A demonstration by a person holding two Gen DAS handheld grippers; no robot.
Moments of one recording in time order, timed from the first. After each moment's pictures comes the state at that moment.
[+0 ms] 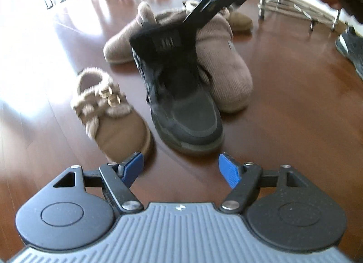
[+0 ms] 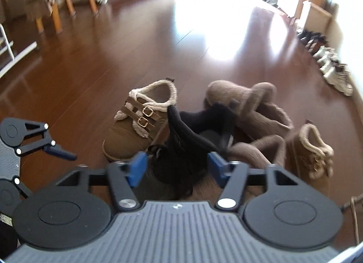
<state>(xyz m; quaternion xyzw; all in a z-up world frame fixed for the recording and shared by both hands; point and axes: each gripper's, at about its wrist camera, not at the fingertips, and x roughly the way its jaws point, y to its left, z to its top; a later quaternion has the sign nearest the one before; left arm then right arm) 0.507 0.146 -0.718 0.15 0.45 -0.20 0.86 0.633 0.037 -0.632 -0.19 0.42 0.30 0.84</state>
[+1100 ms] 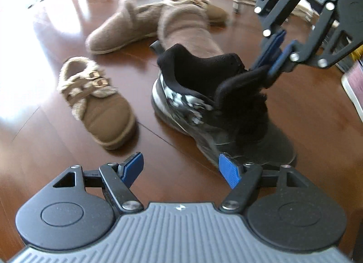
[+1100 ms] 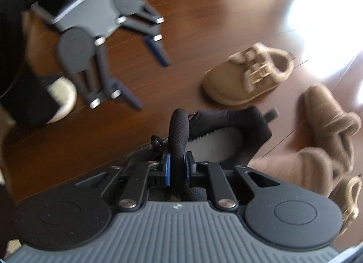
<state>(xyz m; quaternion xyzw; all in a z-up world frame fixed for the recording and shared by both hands) 0.454 0.168 -0.724 0.16 0.47 -0.27 0.83 0.499 0.028 -0.650 -0.39 0.45 0.51 0.62</state>
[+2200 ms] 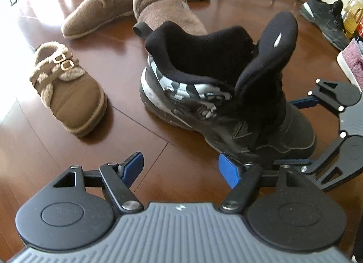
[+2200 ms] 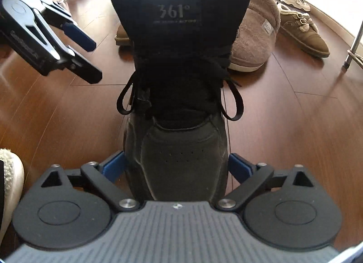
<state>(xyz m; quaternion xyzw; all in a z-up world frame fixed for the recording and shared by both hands) 0.453 0.142 -0.765 0.17 0.50 -0.29 0.80 0.360 -0.032 -0.789 -0.09 0.46 0.16 0.87</state>
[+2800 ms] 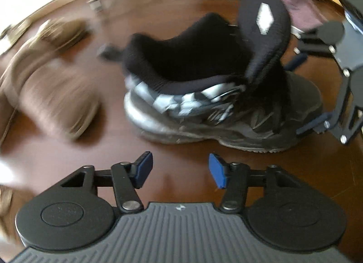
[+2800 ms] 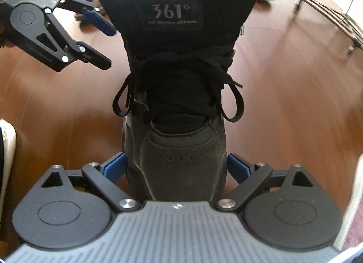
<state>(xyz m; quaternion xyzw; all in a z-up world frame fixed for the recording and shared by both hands) 0.426 0.017 -0.783 0.35 0.38 -0.51 0.68 0.281 -0.119 -0.766 -0.06 0.54 0.06 0.84</state>
